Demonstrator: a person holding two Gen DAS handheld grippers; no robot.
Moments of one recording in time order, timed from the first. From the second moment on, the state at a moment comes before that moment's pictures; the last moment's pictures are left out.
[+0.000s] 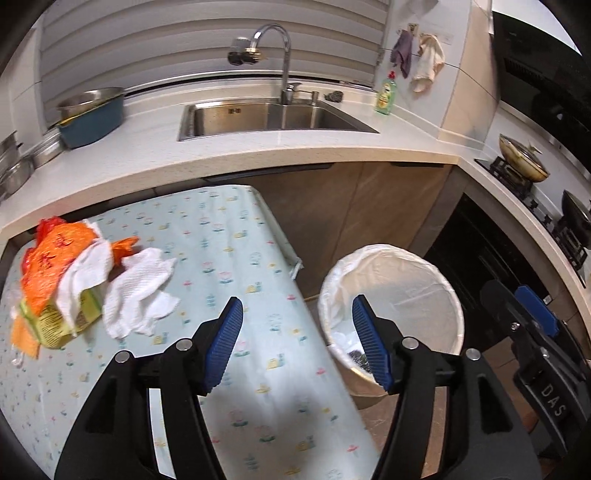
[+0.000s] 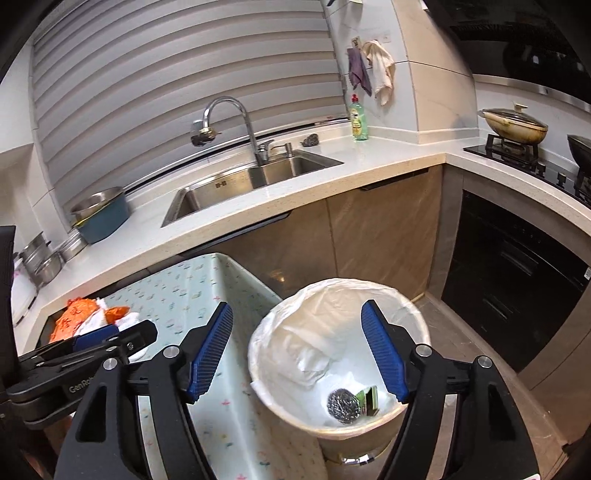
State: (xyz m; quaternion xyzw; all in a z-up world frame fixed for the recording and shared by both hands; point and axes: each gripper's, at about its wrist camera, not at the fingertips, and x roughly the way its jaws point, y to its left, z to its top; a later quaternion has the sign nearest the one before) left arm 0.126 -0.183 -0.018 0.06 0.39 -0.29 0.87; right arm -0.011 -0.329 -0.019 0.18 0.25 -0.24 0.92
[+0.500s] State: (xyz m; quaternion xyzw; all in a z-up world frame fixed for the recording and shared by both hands) left arm 0.136 -0.082 -0.014 0.04 0.37 -0.19 0.91; right arm 0.019 -0.241 -0.008 0.16 0.26 -0.16 0.94
